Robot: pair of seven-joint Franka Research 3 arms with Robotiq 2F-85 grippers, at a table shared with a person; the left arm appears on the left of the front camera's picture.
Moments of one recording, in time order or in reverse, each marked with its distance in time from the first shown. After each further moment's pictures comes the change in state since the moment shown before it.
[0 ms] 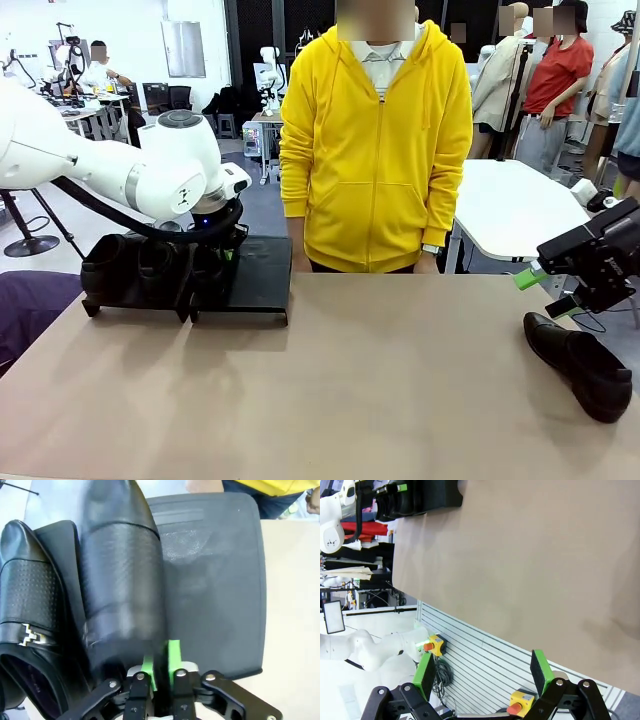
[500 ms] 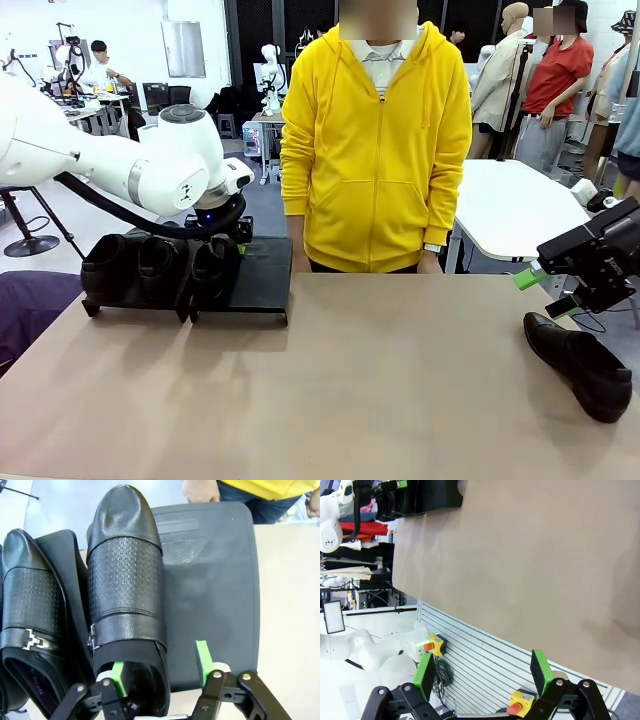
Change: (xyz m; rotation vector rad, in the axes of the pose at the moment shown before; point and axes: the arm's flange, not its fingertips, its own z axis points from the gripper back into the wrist) left arm 0.005 -0.005 0.007 -0.003 -0.019 -0.009; right arm 0.000 0.000 0.000 0.000 0.000 0.000
